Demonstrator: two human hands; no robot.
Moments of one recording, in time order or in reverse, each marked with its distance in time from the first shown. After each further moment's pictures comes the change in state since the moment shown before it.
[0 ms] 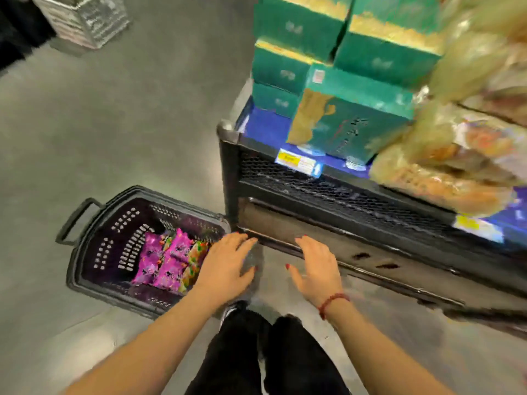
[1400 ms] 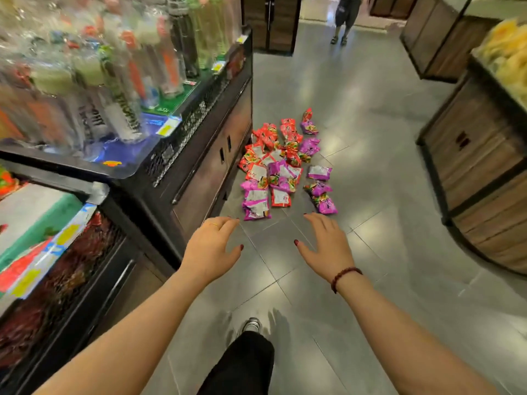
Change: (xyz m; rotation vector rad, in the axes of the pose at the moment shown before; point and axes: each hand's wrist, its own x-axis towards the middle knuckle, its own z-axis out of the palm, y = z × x) left_hand 0.112 0.892 0.323 0.096 -0.404 1.401; right_hand -0.574 0.595 -0.223 0.172 0.736 1.418
